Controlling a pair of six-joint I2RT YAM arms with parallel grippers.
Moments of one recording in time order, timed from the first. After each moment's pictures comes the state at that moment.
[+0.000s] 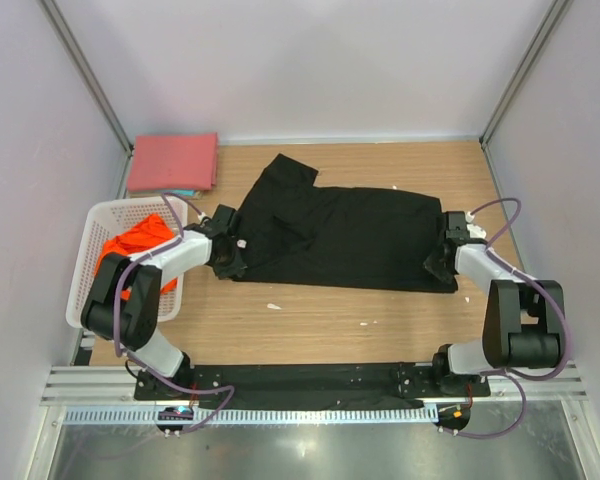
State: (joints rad) left arm -0.37 1.62 0.92 -0.54 -0.10 -0.65; right arm -0.02 1.42 0.70 -0.42 0.24 0.67
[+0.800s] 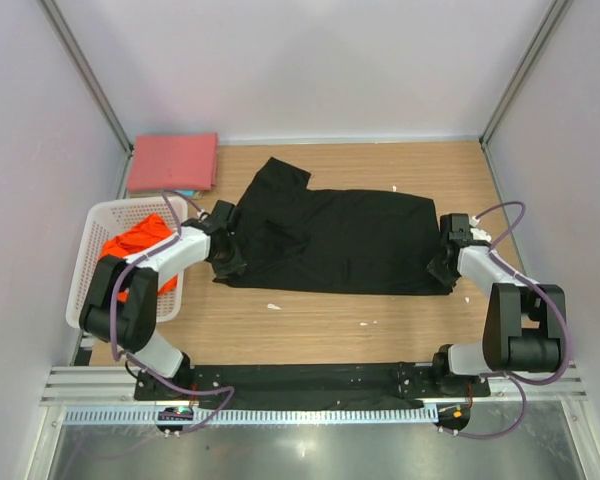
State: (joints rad) left arm -0.37 1.57 0.95 -0.63 -0.09 -0.66; right arm -0.06 1.39 0.68 -0.46 0.25 0.68
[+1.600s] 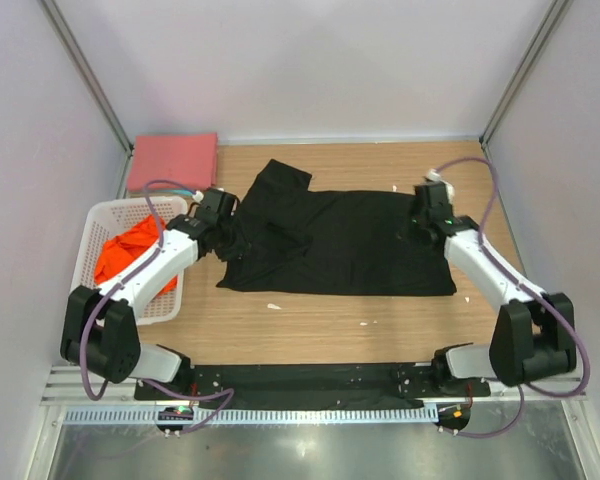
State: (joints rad) left arm -0.40 1.40 1.01 -0.61 -0.05 -0.72; right arm 0.15 1.31 0.89 -0.44 0.11 0.55
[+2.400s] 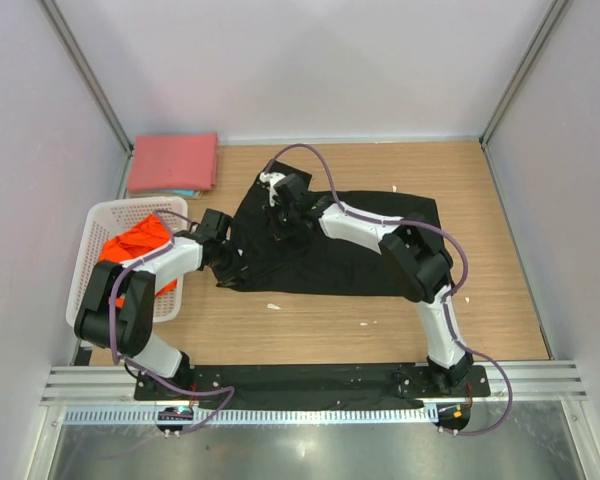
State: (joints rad) left arm -0.30 1.55 0.81 -0.46 0.13 -0.76; right arm 0.75 2.12 1.58 -0.20 -0.15 0.26
